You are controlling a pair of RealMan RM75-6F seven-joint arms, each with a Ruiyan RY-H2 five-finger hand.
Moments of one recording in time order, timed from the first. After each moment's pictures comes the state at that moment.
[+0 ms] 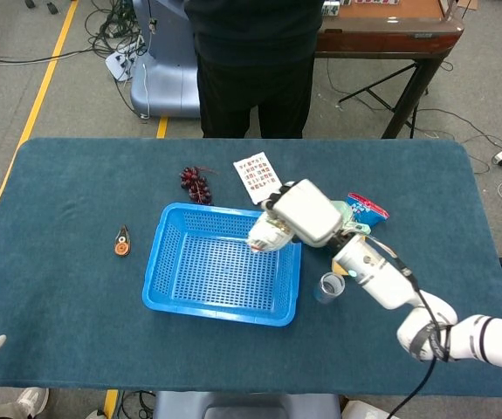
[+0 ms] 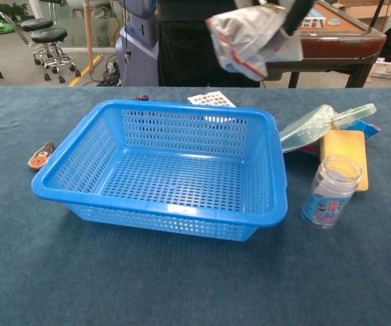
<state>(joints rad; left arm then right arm) 0.03 -1.02 -0.03 -1.66 1.50 1.58 0.07 0.92 -1.13 0.18 -1.71 -1.37 1.03 -0.26</state>
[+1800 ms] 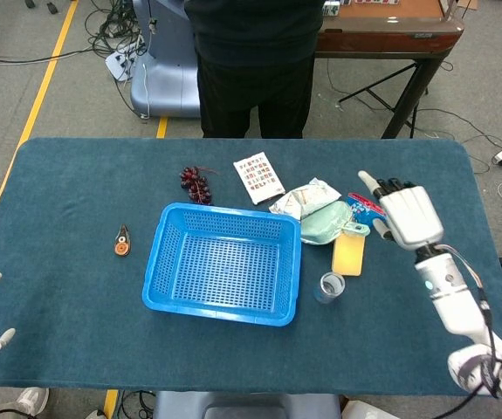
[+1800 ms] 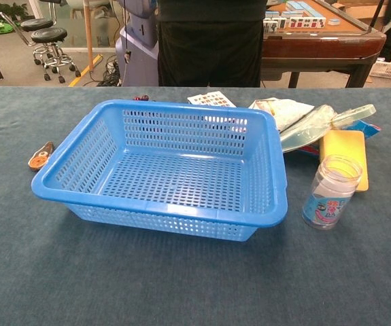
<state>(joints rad) -0.01 -1.02 -0.04 -1.68 1.49 1.54 0.11 0.62 -1.05 0.08 -1.74 -1.20 1.27 -0.41</state>
